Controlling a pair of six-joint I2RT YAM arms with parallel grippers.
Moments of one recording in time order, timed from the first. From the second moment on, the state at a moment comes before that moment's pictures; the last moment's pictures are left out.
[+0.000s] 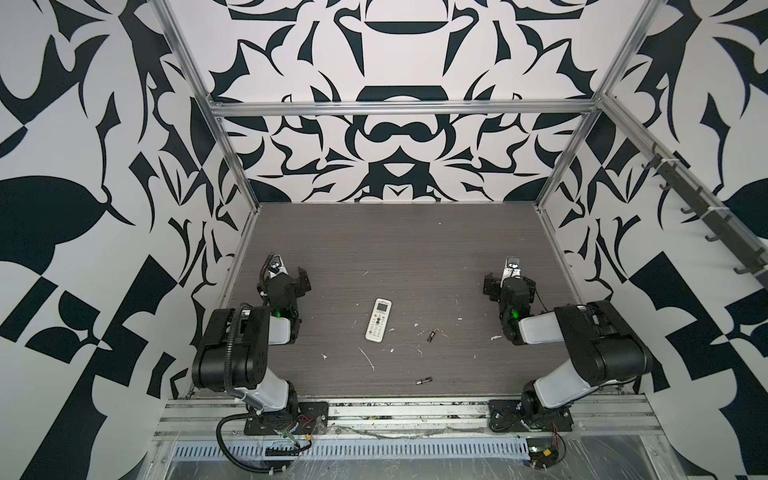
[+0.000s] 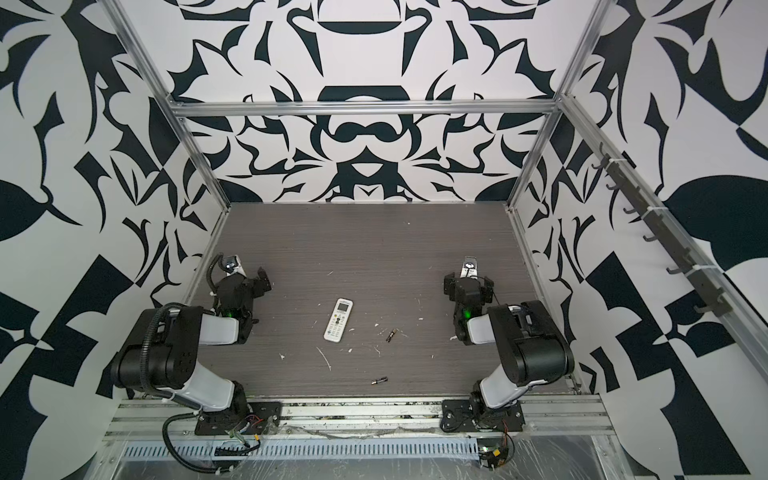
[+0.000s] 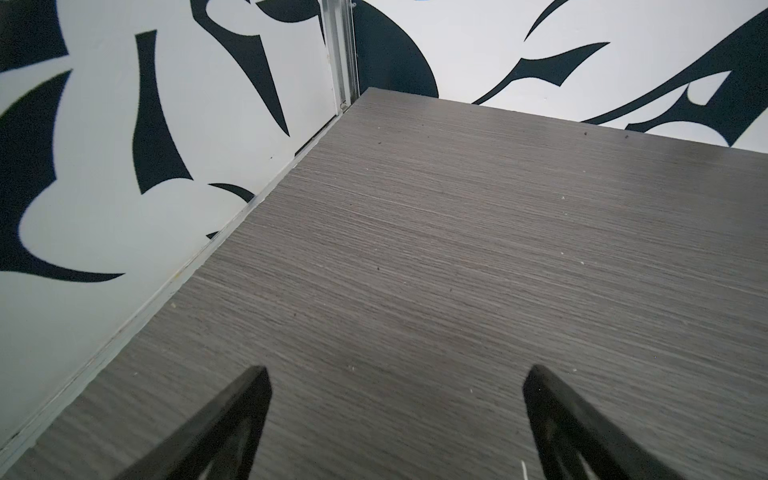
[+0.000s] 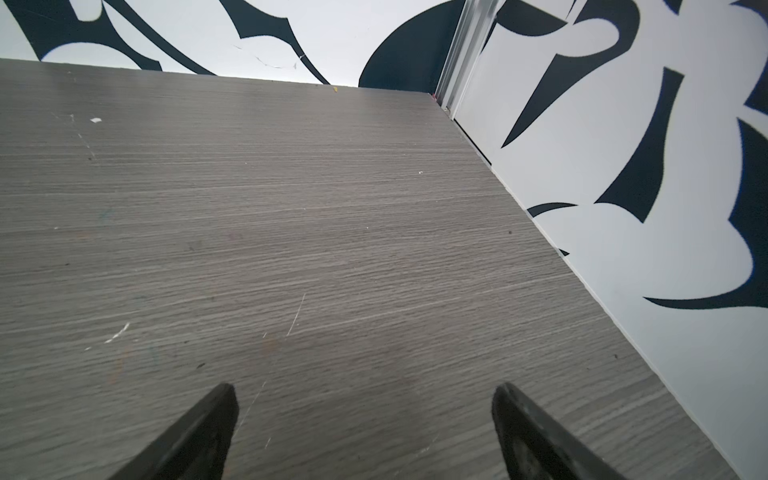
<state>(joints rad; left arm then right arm) 0.02 1.56 0.34 0.88 -0.27 -0.12 0.14 1.57 0.32 0.84 0.42 0.03</state>
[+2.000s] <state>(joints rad) -0.35 1.31 0.88 0.05 -0.41 -0.23 0.14 1.01 0.54 0.18 0.35 0.17</state>
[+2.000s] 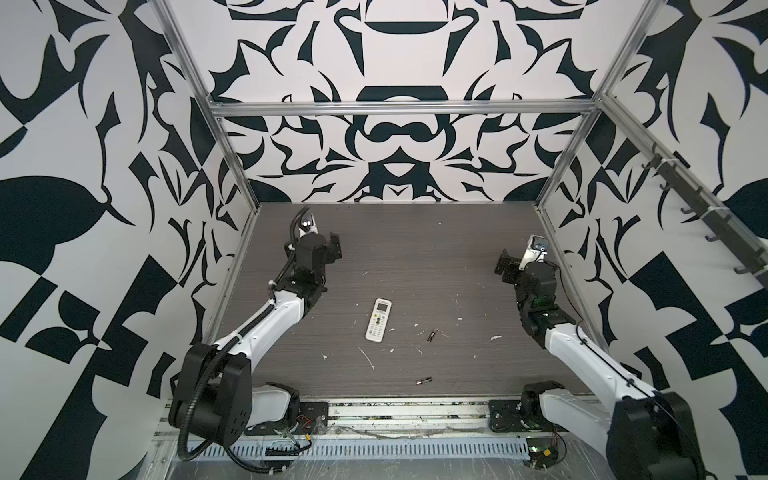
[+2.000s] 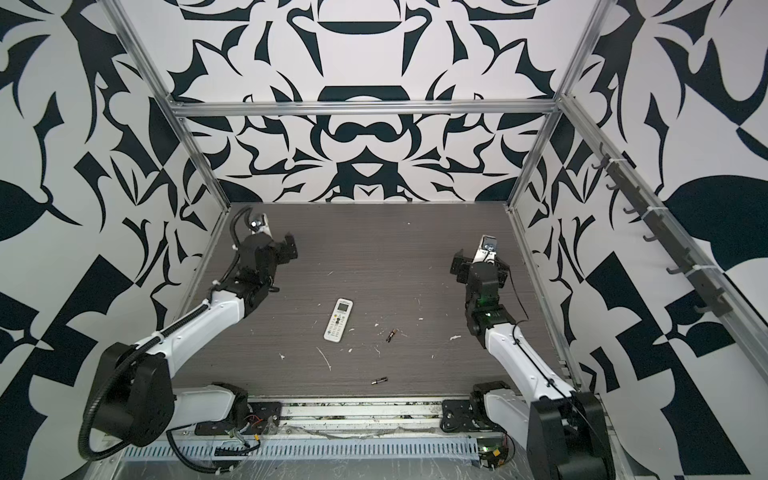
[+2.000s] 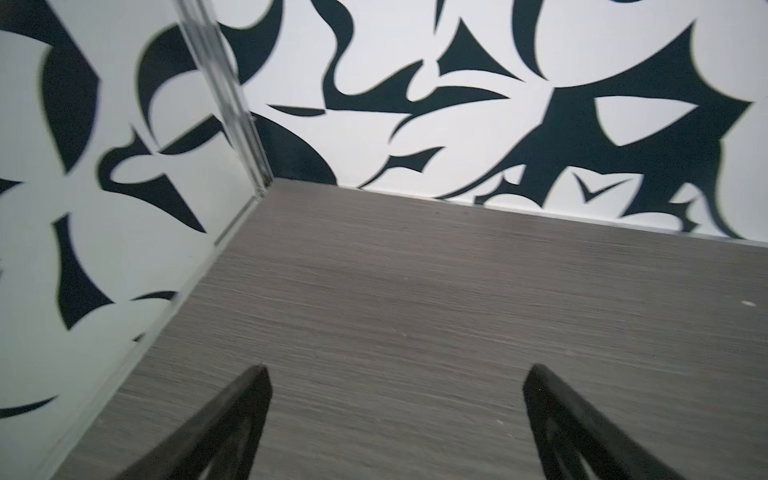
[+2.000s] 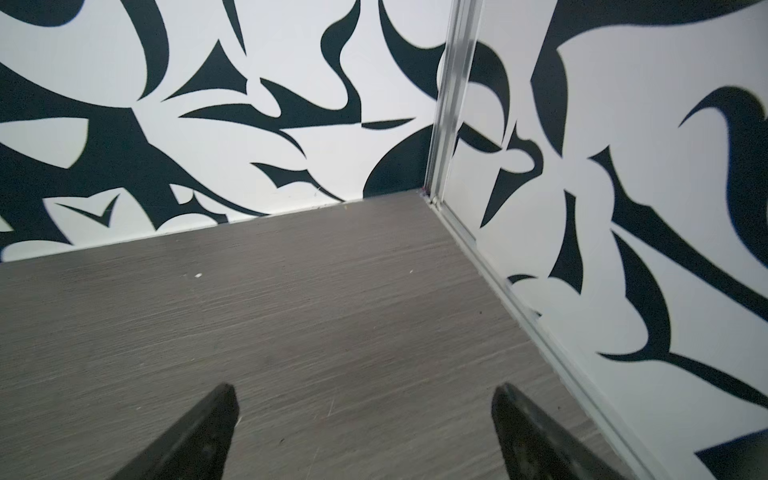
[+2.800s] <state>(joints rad) -0.69 1.72 1.20 -0.74 0.05 -0.49 0.38 1.17 0.59 -0.08 -0.35 0.28</state>
